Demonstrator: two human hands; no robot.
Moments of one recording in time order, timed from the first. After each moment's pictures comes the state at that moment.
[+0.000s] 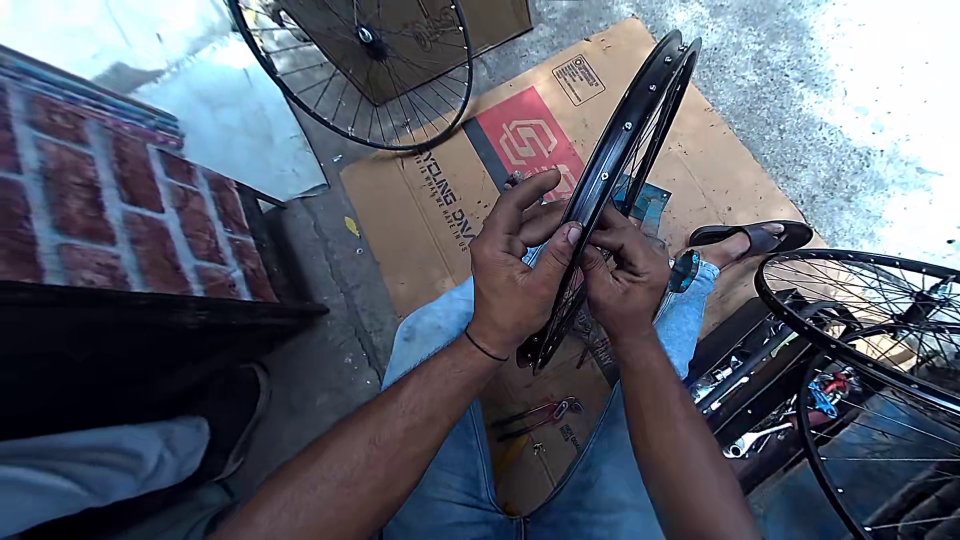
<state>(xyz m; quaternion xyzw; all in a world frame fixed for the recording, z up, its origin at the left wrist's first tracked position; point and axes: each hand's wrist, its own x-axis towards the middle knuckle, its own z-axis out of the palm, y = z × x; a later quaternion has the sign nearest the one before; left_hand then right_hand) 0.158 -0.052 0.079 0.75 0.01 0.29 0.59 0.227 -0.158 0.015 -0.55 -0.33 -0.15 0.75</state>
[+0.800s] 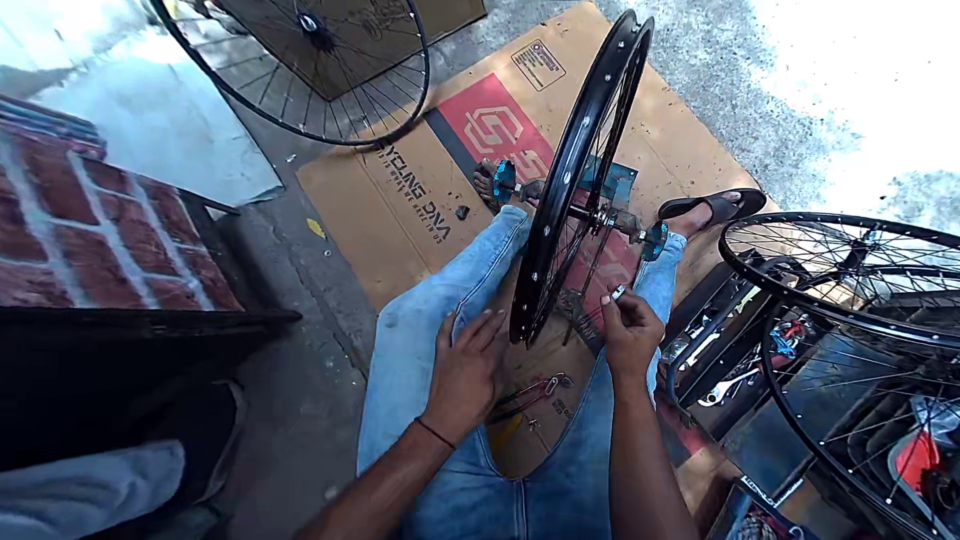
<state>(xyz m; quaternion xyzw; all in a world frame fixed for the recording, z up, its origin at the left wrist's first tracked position) -0.008 -0.036 -0.001 0.99 0.01 -0.04 0.12 0.122 -0.246 -0.061 -0.71 -0.01 -0.08 0.69</state>
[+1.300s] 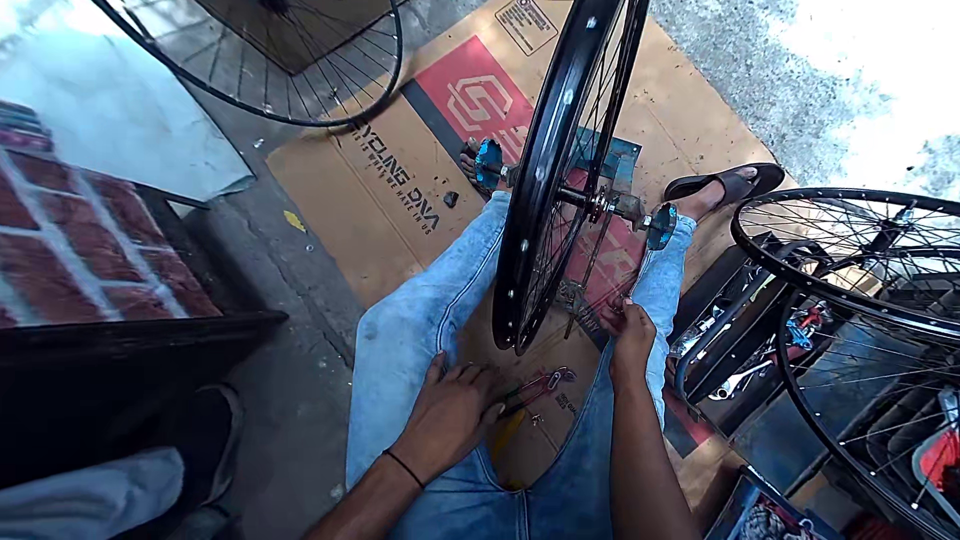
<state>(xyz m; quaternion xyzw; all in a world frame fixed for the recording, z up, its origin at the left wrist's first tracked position) -0.024 -0.022 -0.010 0.94 0.01 -0.35 0.06 0.119 -0.246 -0.123 -0.60 0.28 0.10 0.74</state>
